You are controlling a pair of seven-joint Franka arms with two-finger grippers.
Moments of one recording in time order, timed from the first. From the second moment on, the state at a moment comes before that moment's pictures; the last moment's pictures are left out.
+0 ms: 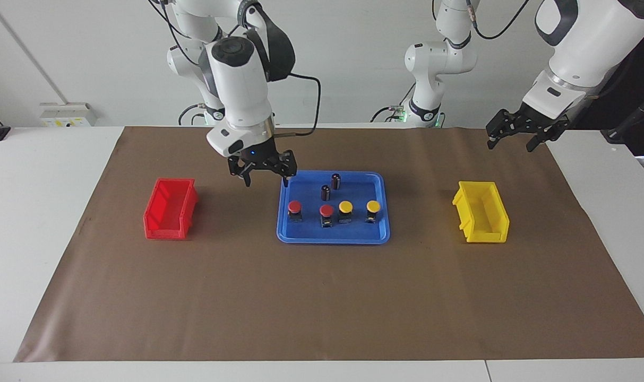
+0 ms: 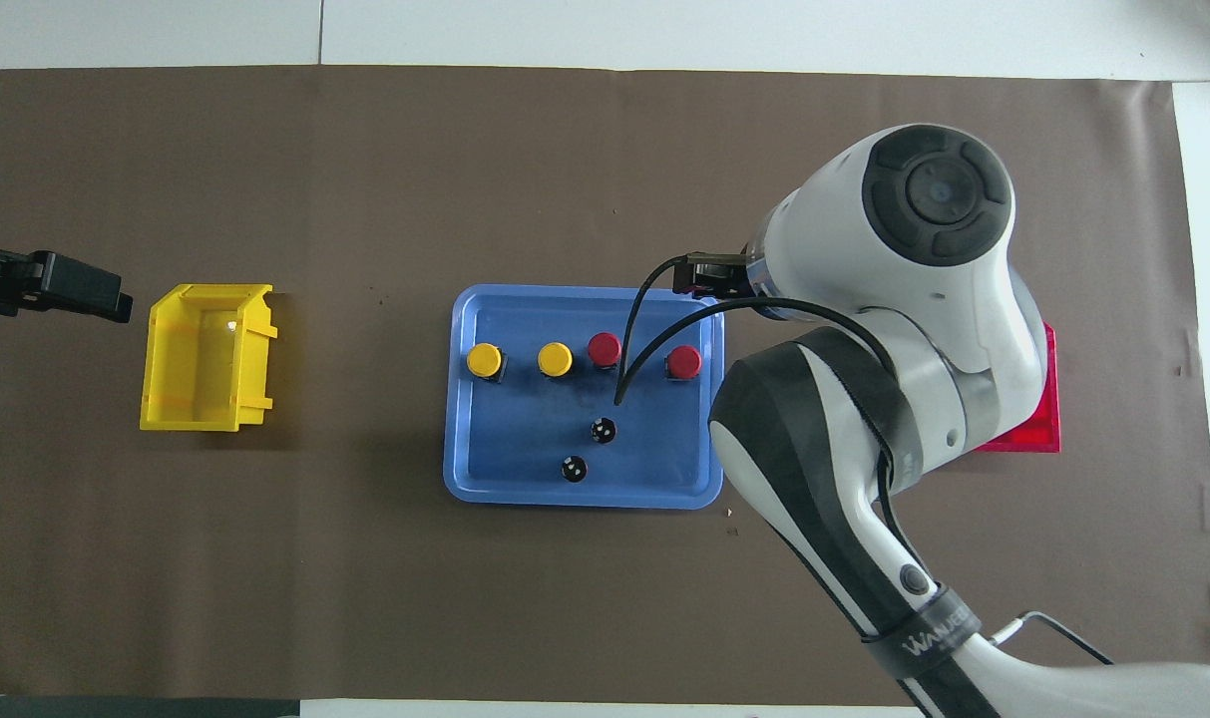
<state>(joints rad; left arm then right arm) -0.08 0.00 -0.02 -1.58 -0.04 1.52 0.06 0.37 0.18 0.06 -1.74 0.01 2.03 0.53</state>
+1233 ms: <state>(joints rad) -0.08 0.00 -0.02 -1.58 -0.04 1.52 0.06 0.46 0.22 0.05 -2.00 -0.01 2.33 0.54</state>
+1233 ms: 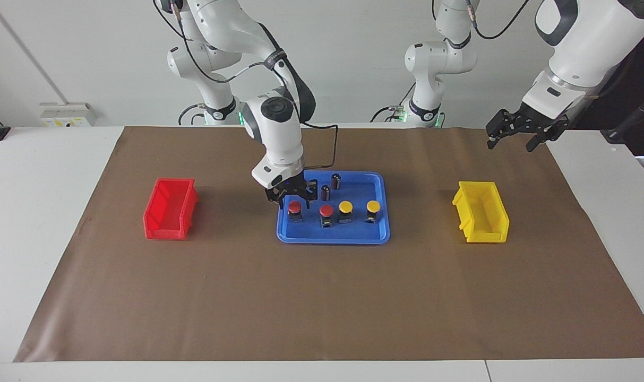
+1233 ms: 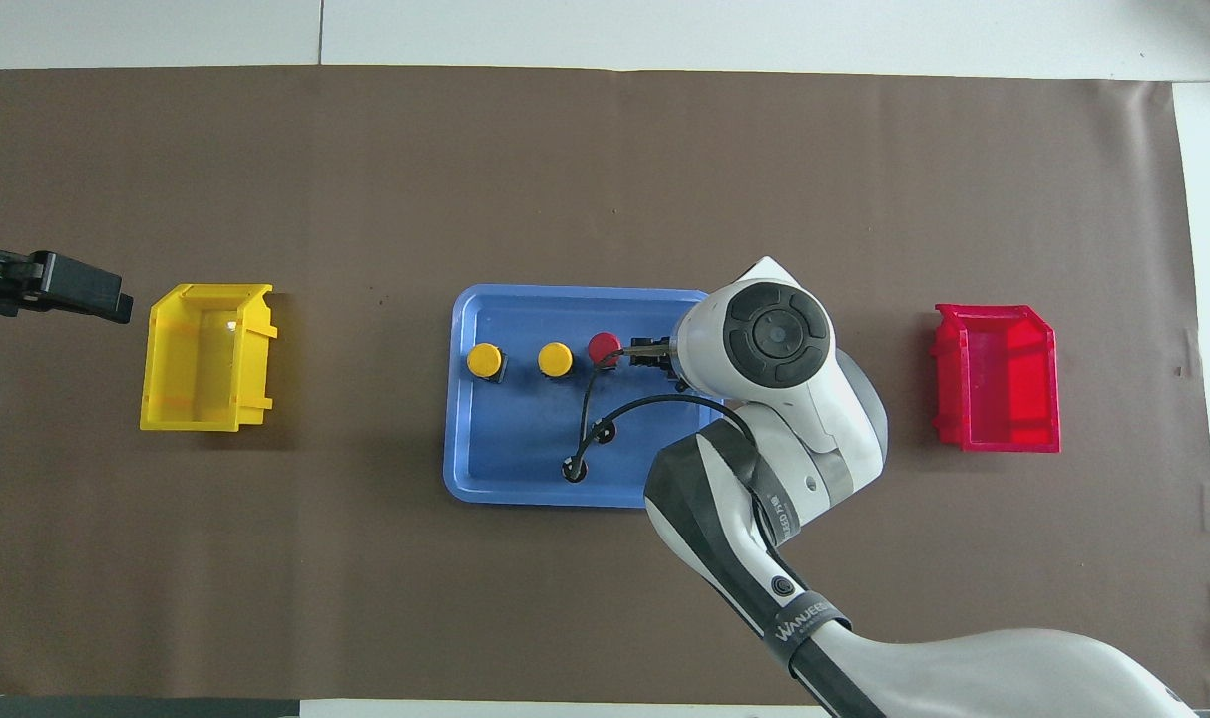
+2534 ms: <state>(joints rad) -0.42 0.10 -0.05 -1.86 -0.03 2.03 -0.41 0.06 0.01 0.02 -1.83 -0.01 1.83 0.00</state>
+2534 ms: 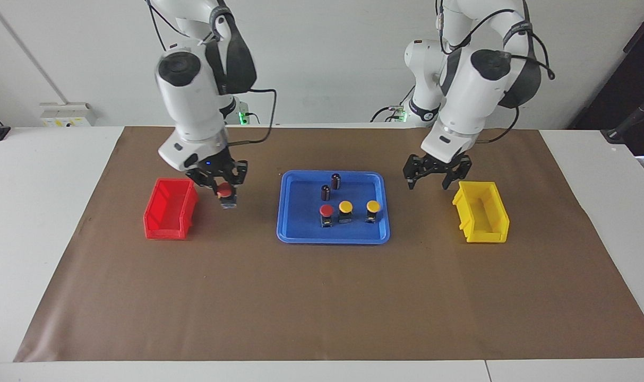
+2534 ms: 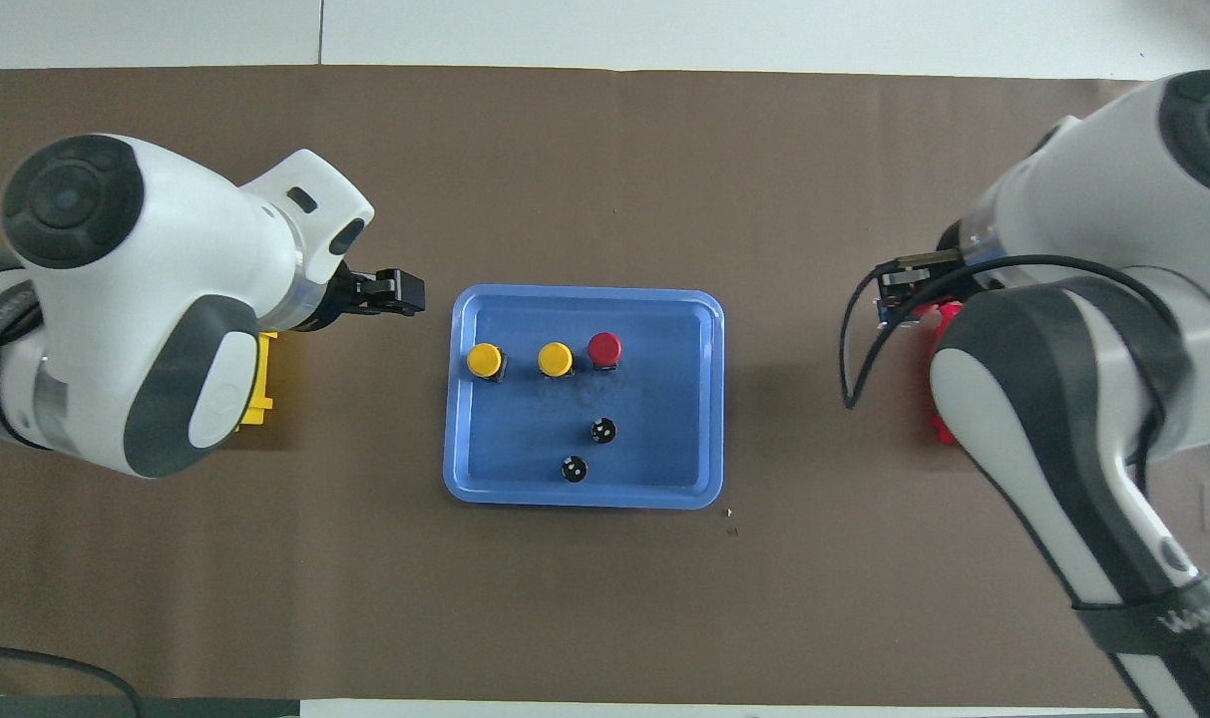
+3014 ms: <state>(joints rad) -0.53 0.23 -0.05 -1.94 -0.01 2.20 -0.52 -0.14 -0.12 0.03 -2.18 -0.01 2.10 -0.29</state>
